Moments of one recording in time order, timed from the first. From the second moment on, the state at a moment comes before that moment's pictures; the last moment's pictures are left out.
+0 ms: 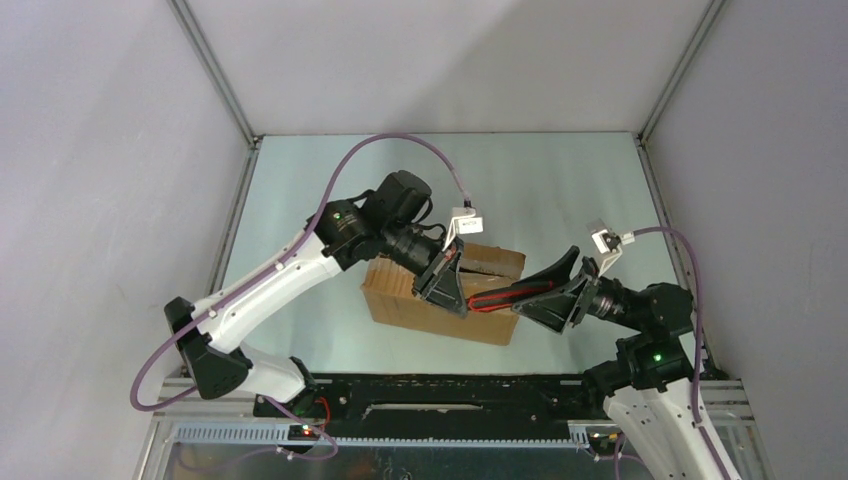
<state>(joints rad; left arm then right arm) -0.89 1.40 1.51 -0.89 0.95 -0.09 0.30 0.39 0.51 0.19 -0.97 0.94</state>
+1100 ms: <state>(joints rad) -0.89 1.39 1.50 -0.91 0.95 -0.07 0.40 0.43 0.53 0.07 -0.92 0.84</state>
